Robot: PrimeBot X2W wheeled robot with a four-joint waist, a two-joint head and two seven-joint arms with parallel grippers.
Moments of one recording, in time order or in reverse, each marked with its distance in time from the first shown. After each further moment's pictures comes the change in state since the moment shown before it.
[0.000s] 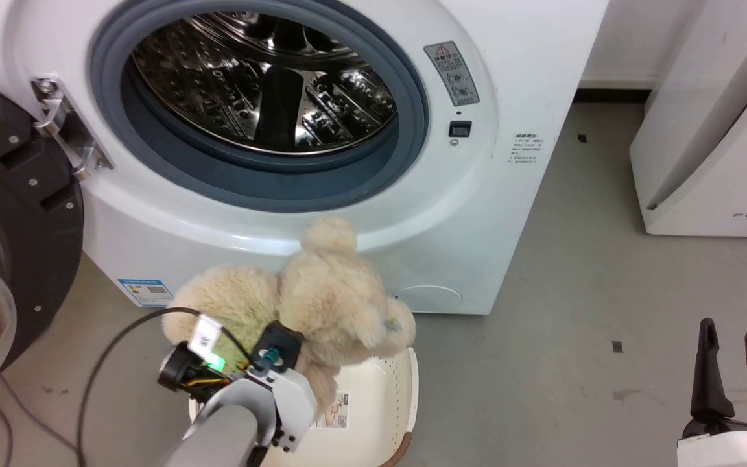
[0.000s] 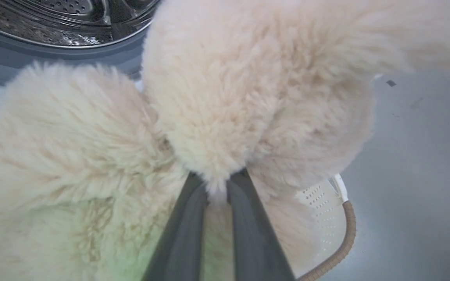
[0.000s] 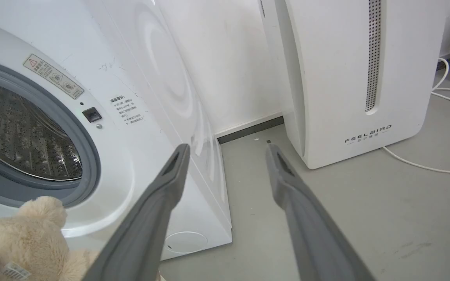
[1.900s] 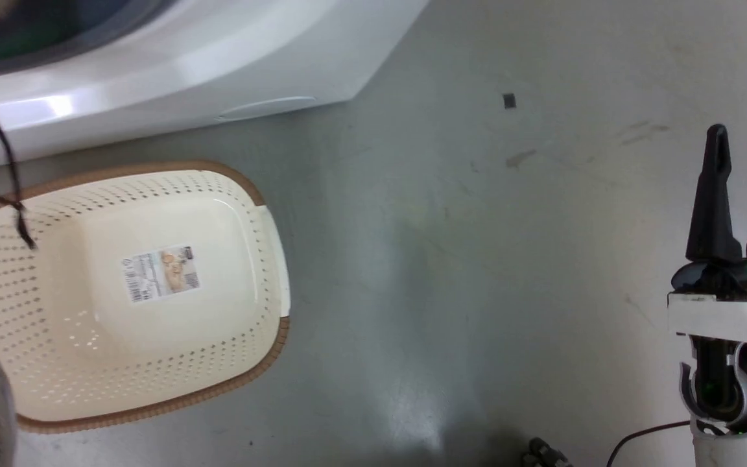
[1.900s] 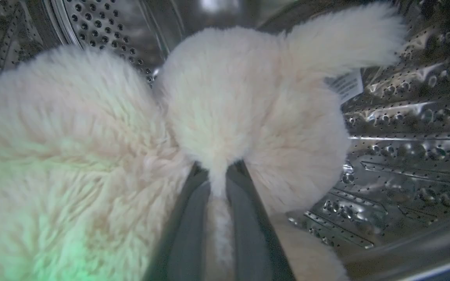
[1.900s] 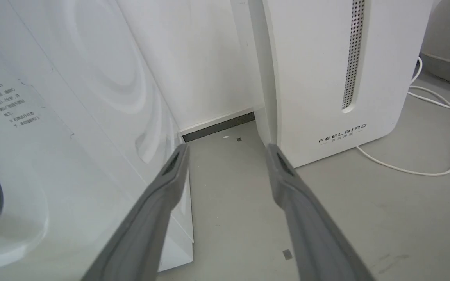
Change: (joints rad) left arm -0.630 0.214 0.721 -0.228 0.078 -0.010 0.000; right arm -0.300 0.000 0.144 -0.214 0.087 0.000 0.000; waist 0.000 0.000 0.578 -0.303
